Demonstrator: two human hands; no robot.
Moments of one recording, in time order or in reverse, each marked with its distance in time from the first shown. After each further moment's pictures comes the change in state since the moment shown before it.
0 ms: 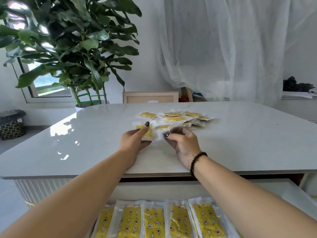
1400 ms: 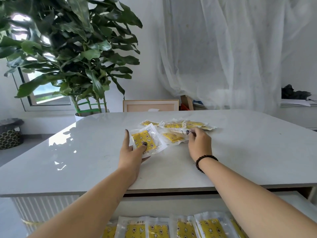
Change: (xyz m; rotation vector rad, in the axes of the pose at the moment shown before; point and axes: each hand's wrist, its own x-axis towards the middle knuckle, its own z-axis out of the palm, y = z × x) left_hand -0.009 0.004 -0.008 -0.037 0.078 0.063; right_hand 0.054 -0.009 -0.031 -1.125 0.330 -0.545
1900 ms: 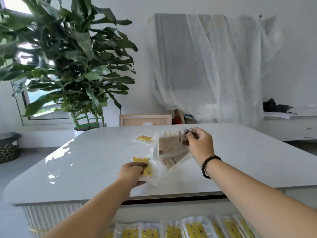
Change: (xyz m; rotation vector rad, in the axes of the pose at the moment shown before) left_hand -0.059 0.040 0.010 0.317 -0.033 -0.258; right_hand -0.005 -0.071 -0.098 0.395 -0.048 0.169
